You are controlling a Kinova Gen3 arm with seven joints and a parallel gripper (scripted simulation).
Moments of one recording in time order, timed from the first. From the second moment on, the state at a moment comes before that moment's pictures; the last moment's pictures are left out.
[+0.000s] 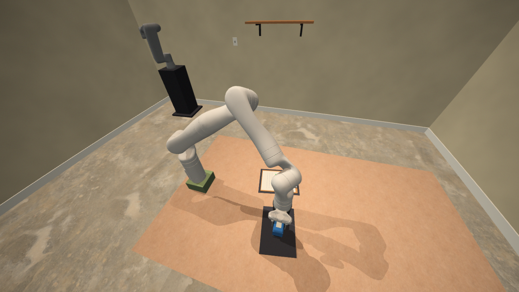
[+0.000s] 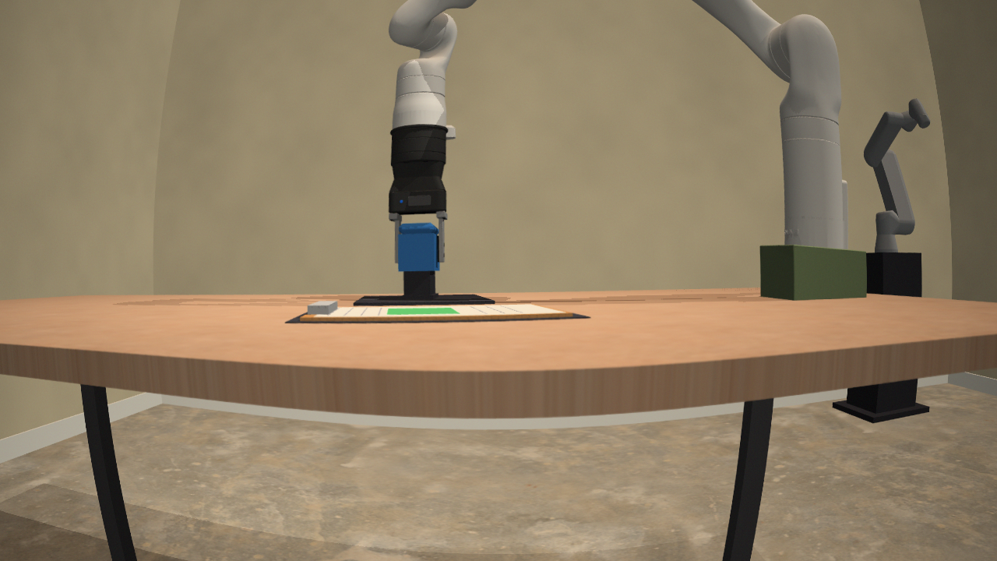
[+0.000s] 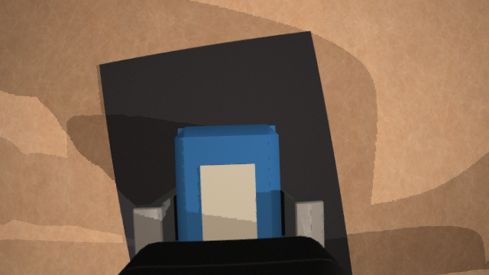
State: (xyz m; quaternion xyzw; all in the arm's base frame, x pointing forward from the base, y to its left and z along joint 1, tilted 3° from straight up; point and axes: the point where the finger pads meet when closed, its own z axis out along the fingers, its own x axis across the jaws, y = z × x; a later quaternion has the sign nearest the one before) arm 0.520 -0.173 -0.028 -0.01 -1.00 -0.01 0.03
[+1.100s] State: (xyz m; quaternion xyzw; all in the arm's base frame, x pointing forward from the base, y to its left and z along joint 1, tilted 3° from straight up) arm 0.520 -0.173 -0.028 -0.01 -1.00 -0.01 0.03
